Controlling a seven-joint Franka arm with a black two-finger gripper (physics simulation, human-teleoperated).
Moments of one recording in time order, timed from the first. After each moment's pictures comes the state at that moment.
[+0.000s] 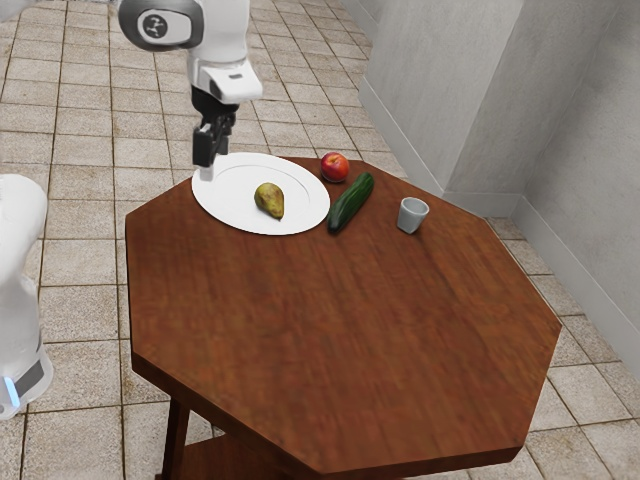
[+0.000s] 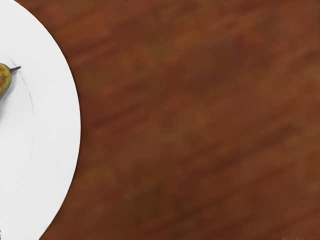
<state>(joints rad) -0.26 -0.81 0.32 -2.38 0.22 1.69 0.42</state>
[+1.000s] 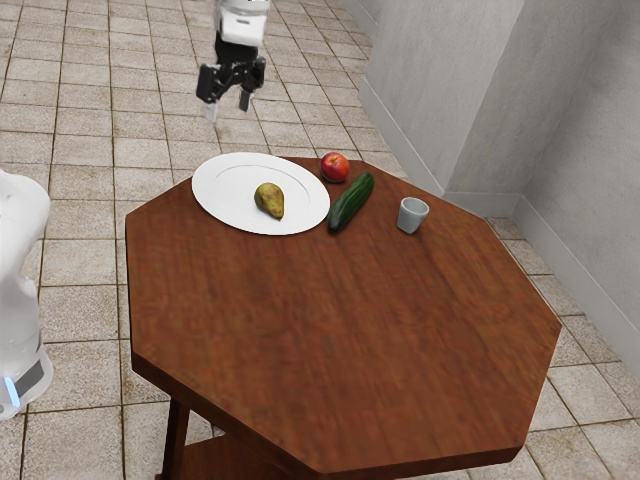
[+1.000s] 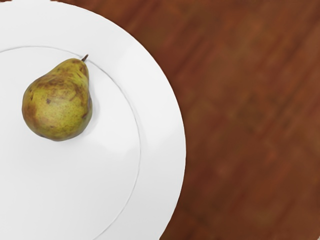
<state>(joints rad) -0.32 -0.50 0.63 -2.00 0.23 1.55 1.18</state>
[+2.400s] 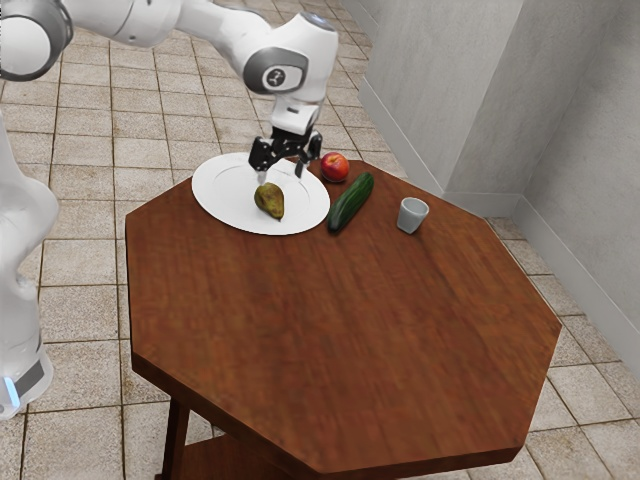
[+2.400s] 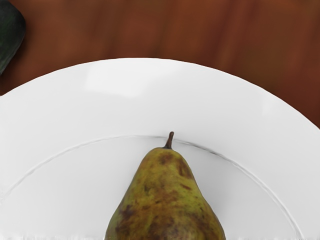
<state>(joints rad) -0.47 -0.15 0.77 -2.06 0.16 1.95 1.48</state>
